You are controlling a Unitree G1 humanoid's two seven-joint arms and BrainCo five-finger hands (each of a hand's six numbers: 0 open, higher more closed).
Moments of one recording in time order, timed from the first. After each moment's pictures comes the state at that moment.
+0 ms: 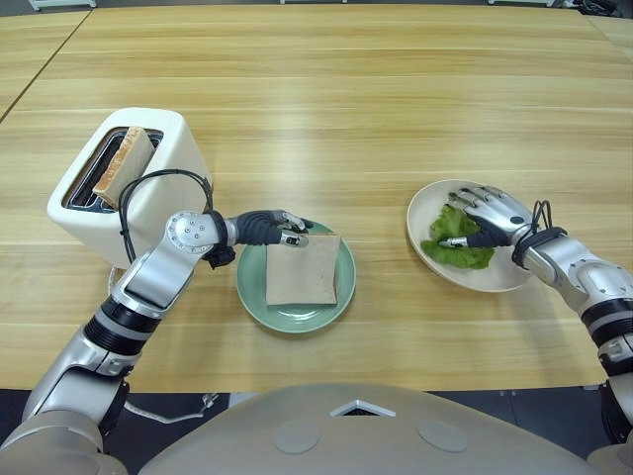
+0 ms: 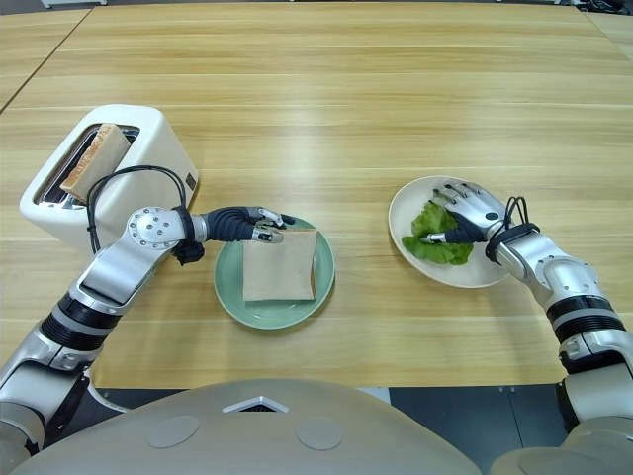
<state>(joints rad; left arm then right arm) -0.26 0.62 -0.40 -0.24 -0.03 0.53 -0.74 -0.25 -0.91 0.31 0.54 -1.03 -0.40 -0.16</state>
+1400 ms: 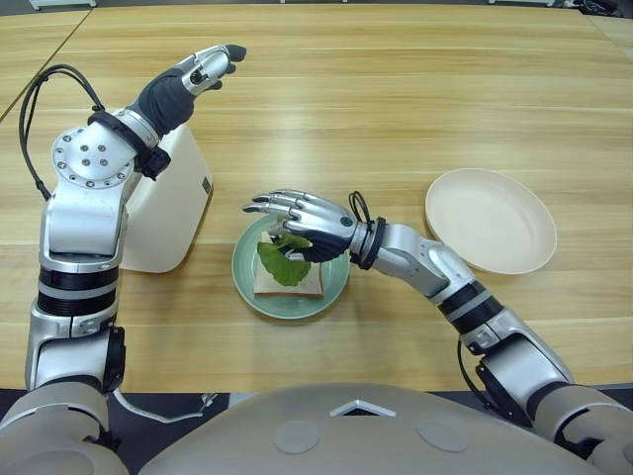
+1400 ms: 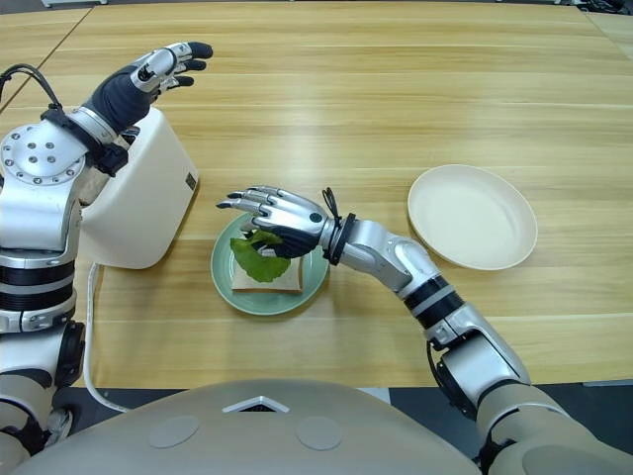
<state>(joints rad) -0.45 0.62 0.05 -0.31 0.01 0.43 -0.53 -0.39 -0.35 0.58 0.22 -0.79 -0.67 0.05</state>
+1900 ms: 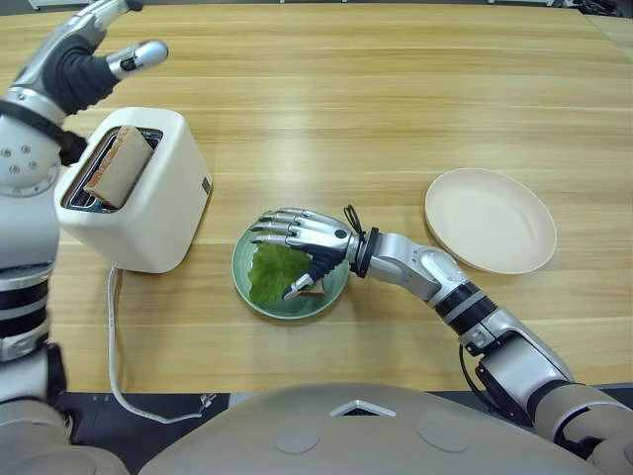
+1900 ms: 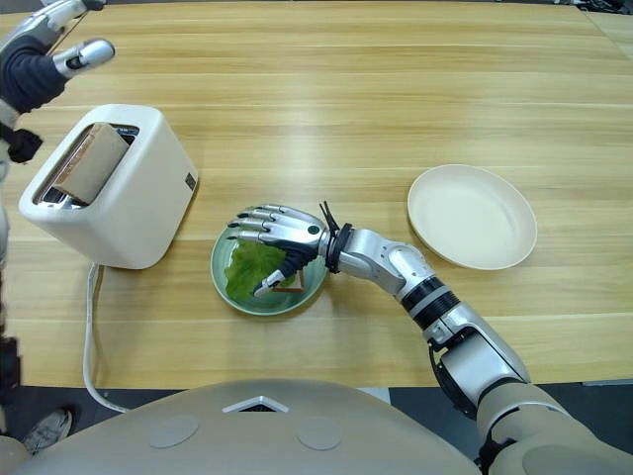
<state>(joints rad) -0.28 0.95 0.15 -0.38 0.45 0.31 -0.41 -0.39 -0.38 0.57 0.21 -0.85 -0.64 0.03</state>
